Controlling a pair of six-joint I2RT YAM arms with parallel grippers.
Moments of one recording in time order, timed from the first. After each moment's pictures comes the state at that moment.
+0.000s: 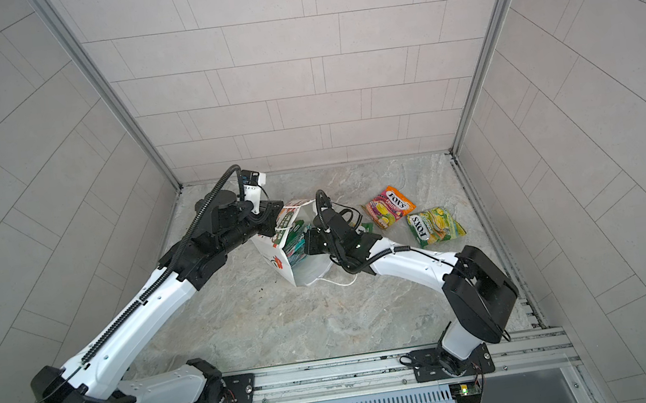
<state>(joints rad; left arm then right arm) -0.56 1.22 1.20 -0.36 0.06 -0.21 0.75 1.53 1.04 -0.02 0.03 0.72</state>
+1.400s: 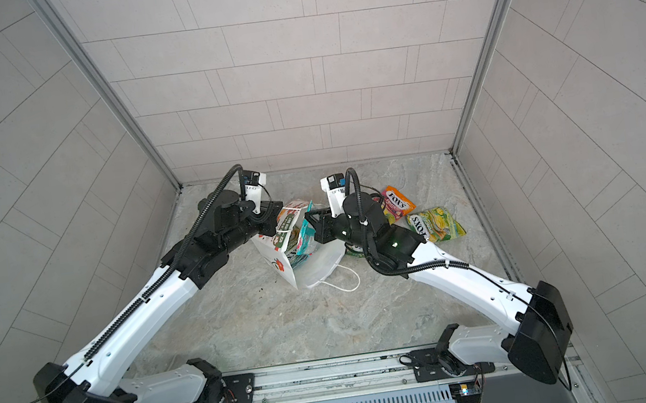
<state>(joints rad) -0.56 1.23 1.20 -0.36 0.03 -0.22 0.72 1.23 1.08 -0.09 -0.09 0.58</state>
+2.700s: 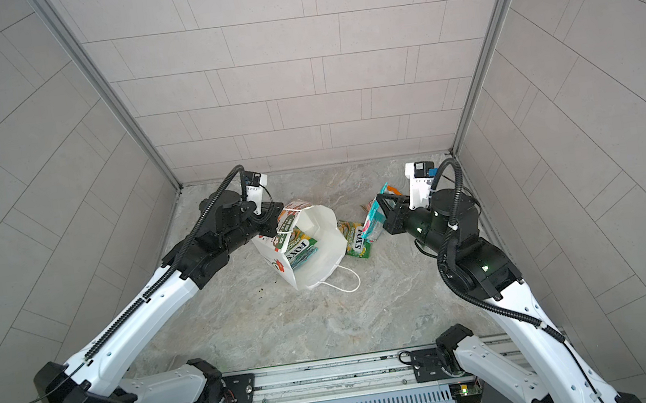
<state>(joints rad) -0.56 1.23 1.20 -0.37 0.03 -0.22 0.35 0.79 1.07 -0.49 -0.11 0.52</state>
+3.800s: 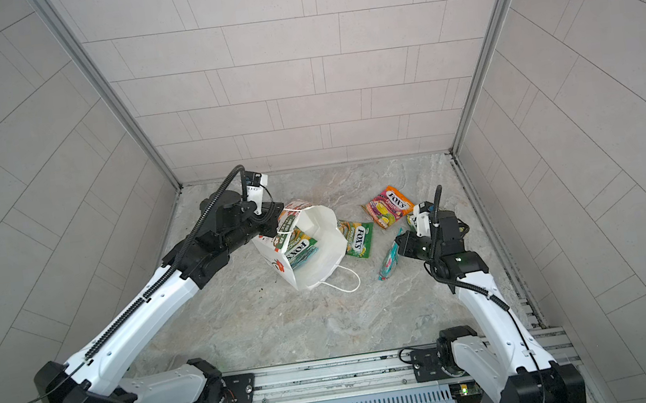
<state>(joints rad) -0.57 1.24 1.20 -0.37 0.03 -0.22 0.00 0.91 0.63 -0.40 -0.38 0.46</state>
